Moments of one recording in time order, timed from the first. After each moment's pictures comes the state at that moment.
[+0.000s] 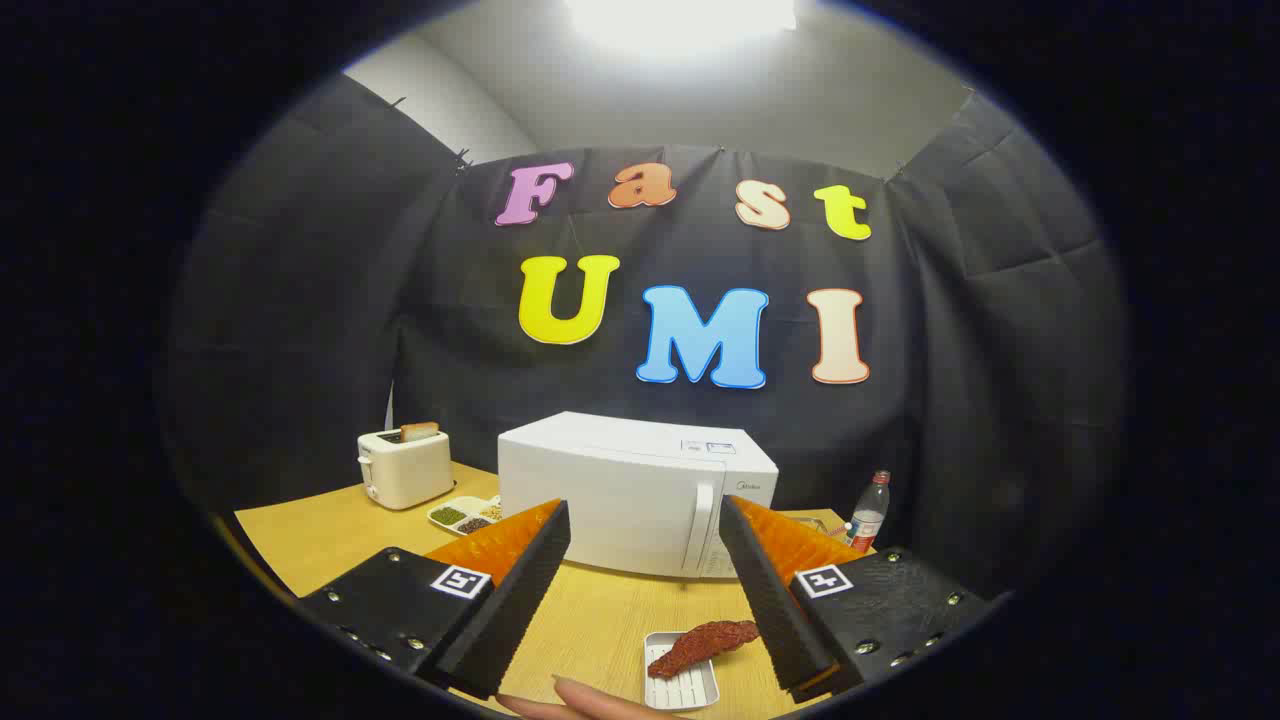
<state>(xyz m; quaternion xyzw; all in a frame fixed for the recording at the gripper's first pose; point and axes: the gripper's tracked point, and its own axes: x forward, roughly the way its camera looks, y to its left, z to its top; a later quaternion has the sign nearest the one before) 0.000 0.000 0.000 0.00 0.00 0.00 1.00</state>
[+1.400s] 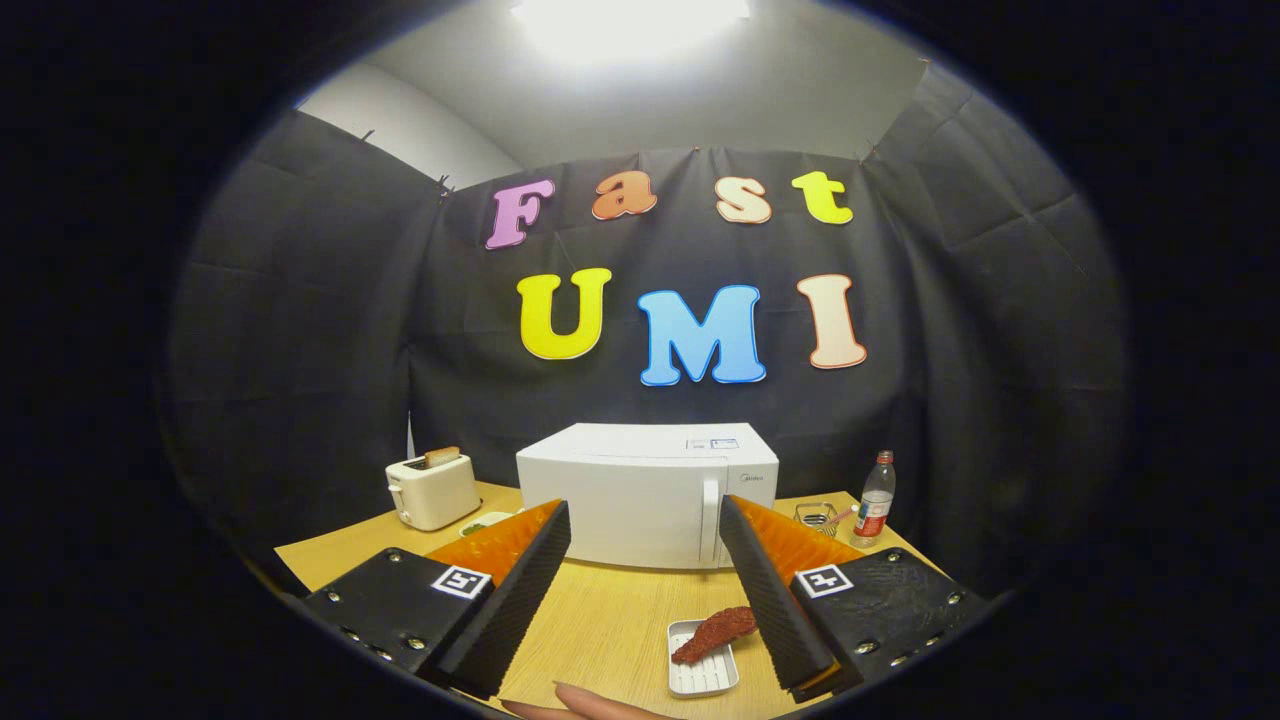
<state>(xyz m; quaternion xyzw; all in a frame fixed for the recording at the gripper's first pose) -0.021 -0.001 0.012 0.04 0.00 0.01 1.00</state>
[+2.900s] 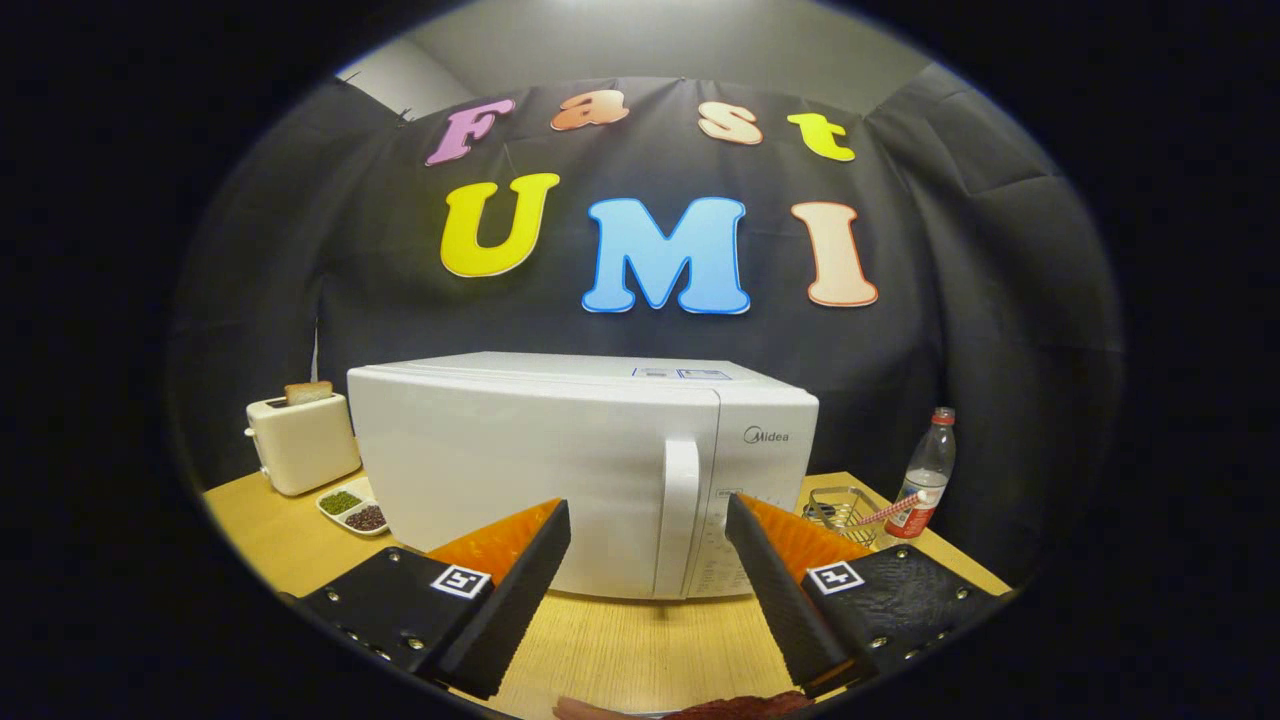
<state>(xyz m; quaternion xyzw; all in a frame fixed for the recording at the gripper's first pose) 0.211 -0.046 -0.125 0.03 0.06 -0.05 1.00</state>
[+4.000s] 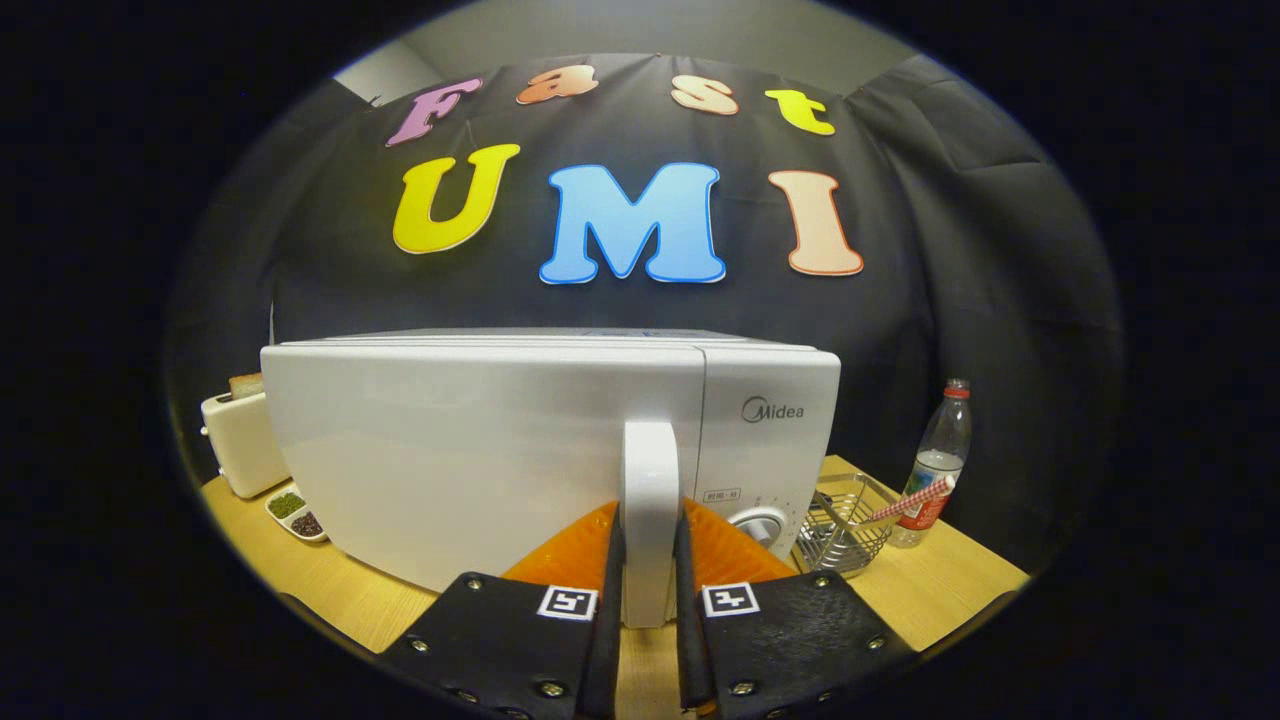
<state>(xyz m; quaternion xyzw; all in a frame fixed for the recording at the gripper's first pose) 0.257 -0.071 -0.152 0.03 0.09 -0.09 0.99</state>
